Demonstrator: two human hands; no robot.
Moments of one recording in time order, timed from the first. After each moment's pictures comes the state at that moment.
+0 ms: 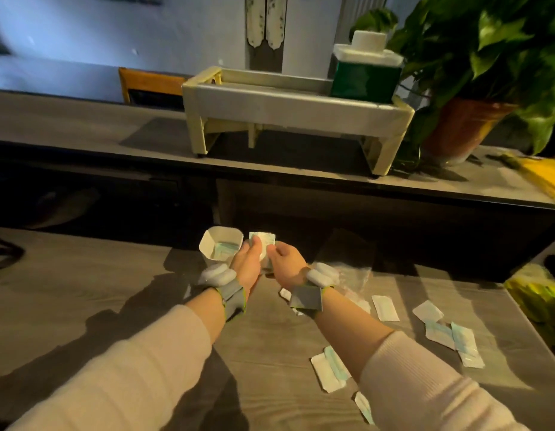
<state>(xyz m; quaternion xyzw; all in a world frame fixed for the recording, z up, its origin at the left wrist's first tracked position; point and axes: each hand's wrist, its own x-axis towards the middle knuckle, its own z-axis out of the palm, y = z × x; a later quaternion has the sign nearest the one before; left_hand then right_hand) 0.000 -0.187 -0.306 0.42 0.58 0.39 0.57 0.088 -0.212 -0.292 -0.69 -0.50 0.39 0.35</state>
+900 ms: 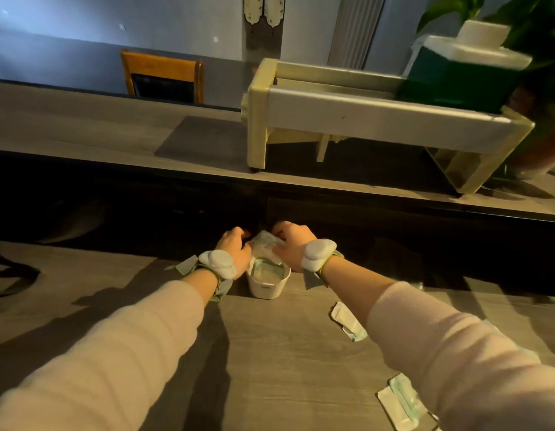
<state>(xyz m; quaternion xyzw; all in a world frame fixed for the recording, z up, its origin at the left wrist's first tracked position) -0.120 -0.029 -0.338 0.74 0.60 0.15 0.27 0.028 -0.079 -0.280 -0.72 -0.64 0.25 0.12</state>
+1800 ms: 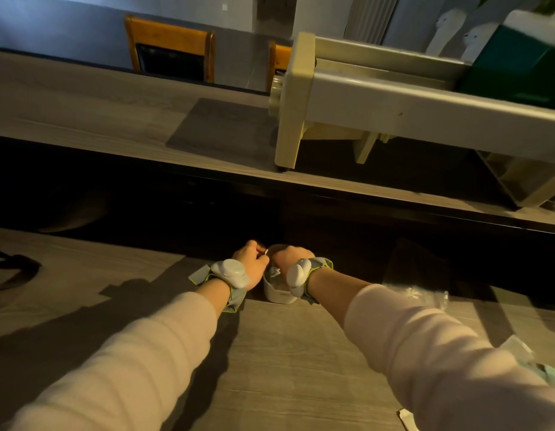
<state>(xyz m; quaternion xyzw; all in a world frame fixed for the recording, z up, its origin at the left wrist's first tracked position) -0.125 -0.007 -0.390 0.69 0.60 0.13 0.38 -0.005 -0.037 -0.336 -0.67 -0.70 0.18 -0.17</state>
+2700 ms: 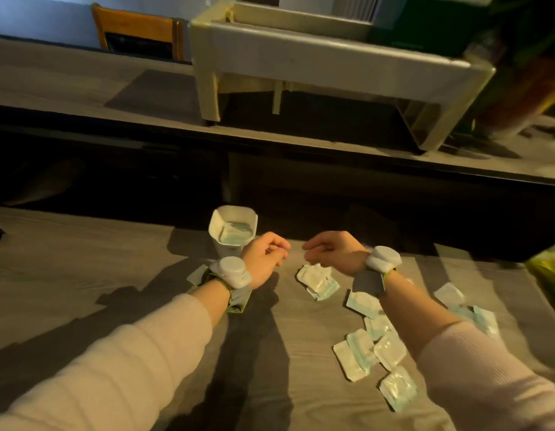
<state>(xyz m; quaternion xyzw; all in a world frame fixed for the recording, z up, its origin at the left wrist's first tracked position) -0.032 -0.149 -0.352 0.68 0.46 0.23 0.52 0.153 -0.197 -0.312 -0.70 -0.53 0.42 0.22</state>
